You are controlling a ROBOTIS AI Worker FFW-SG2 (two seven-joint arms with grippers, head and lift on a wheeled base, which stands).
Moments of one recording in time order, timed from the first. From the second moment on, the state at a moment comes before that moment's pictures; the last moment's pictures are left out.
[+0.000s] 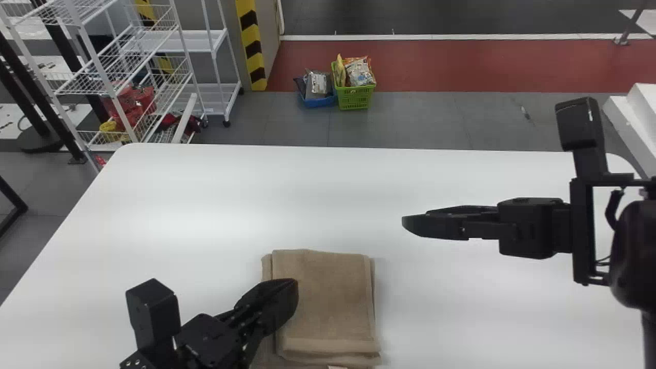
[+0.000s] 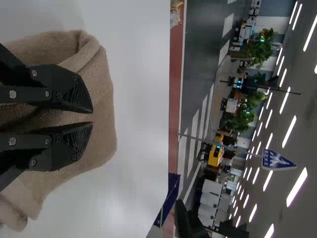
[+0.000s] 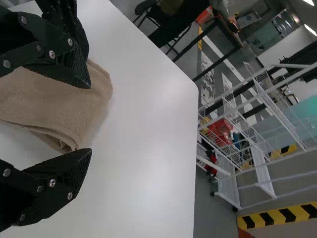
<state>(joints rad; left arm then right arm) 0.58 0.01 0.08 -2.18 0.04 0.40 -0.64 -0.14 0.00 0.03 -2.24 0.54 1.56 1.36</state>
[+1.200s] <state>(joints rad) 0.63 0.00 0.22 -2.21 0.23 0.30 -0.70 -0.08 0.00 0.02 -2.23 0.43 1.57 1.36</state>
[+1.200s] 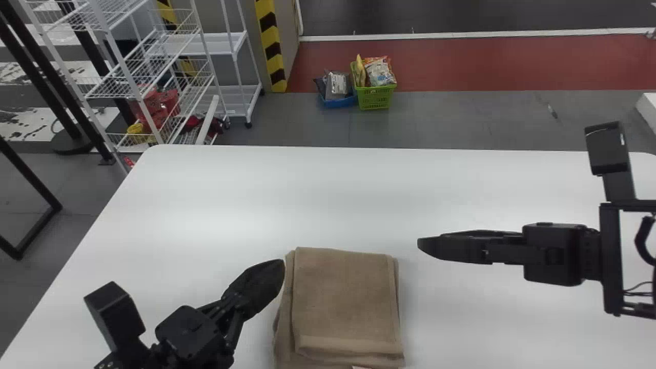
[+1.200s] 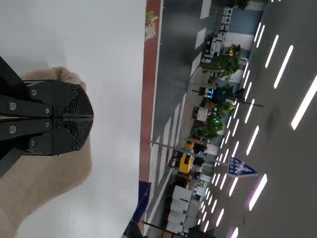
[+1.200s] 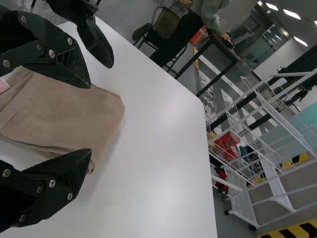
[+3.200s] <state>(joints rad) 0.72 0.00 0.23 -2.18 0.30 0.12 -0.63 0.40 0.00 -0.21 -2.26 -0.10 0.54 0.87</state>
